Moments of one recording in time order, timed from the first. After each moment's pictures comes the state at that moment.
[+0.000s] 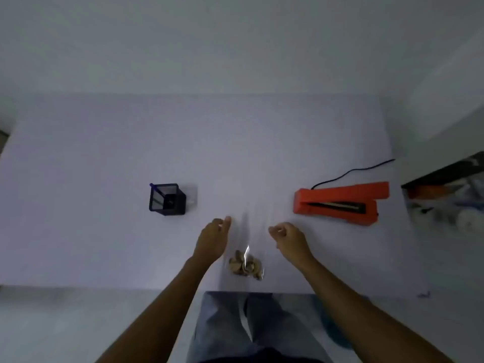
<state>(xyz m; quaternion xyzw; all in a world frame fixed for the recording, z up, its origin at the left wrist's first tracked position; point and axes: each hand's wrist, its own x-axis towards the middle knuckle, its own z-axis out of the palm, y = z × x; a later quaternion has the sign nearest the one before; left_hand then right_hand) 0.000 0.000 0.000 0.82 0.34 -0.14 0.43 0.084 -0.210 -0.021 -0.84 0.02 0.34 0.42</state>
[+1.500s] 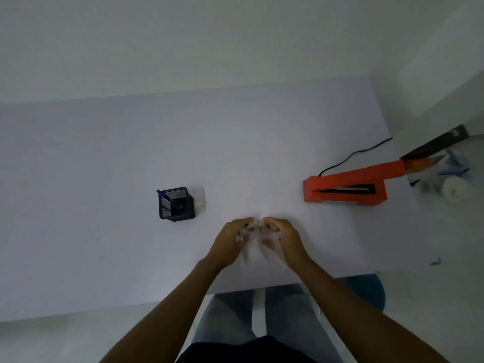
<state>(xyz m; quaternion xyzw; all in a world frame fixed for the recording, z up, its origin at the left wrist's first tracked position) -0.019 0.034 -0.038 0.86 0.07 -0.14 0.48 0.040 -0.160 -0.026 -0.85 -0.03 0.29 0.44</state>
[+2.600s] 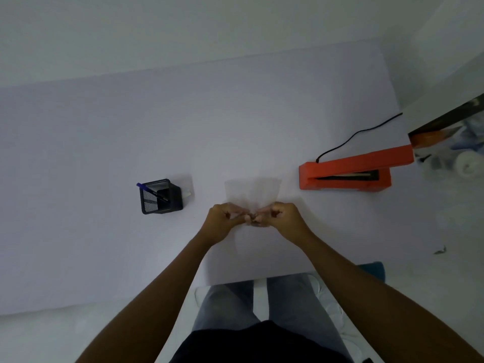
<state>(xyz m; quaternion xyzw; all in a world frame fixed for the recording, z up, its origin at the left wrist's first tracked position) 0.026 0.038 -0.042 0.81 0.11 -0.17 0.55 0.083 -0.179 -0.042 -0.77 -0.03 0.33 0.55</state>
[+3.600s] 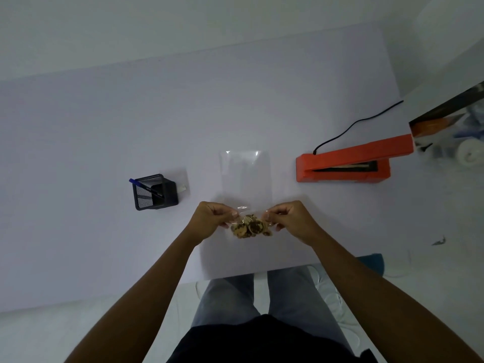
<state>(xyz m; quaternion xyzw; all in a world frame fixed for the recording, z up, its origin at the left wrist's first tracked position) 0.016 0.050 -0.039 0.72 0.18 -0.23 0.63 0.080 -0.207 -0.040 -0.72 0.02 0.40 0.57</state>
